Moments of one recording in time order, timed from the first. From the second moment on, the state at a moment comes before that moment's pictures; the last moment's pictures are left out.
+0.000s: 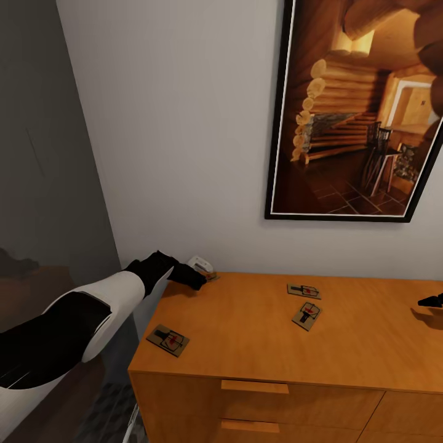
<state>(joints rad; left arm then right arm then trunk) -1.30 -0.11 -0.45 -0.04 -0.02 0.34 -0.65 -1.16 -0.82 -0.03 -0.17 0.13 0.65 0.77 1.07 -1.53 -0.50</state>
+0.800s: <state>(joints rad) -1.30 -0.13 -0.46 -0.08 -0.03 0.35 -0.68 -1.16 -0.82 -0.03 -0.17 0.13 0.65 0.77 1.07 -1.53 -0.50</state>
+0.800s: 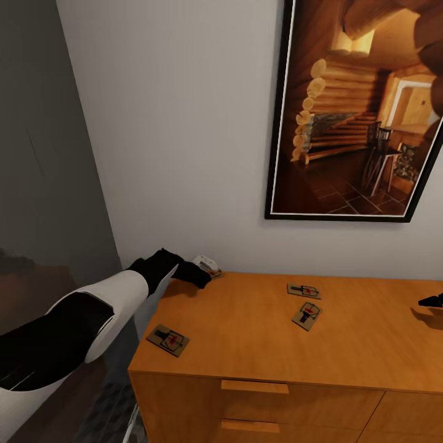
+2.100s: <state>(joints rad) -1.30 -0.17 -0.46 -0.43 -0.03 0.68 -0.80 -1.16 -0.82 -0.03 -0.17 0.13 0.65 0.77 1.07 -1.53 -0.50</state>
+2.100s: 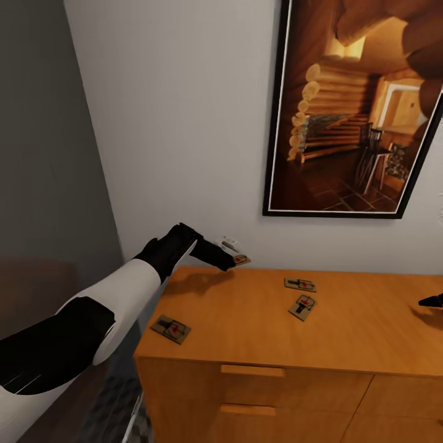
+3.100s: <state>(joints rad) -1.30 -0.17 -0.46 -0.41 -0.03 0.67 -0.79 -1.16 -0.81 -0.03 -0.17 0.13 0.63 0.76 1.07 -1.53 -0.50</state>
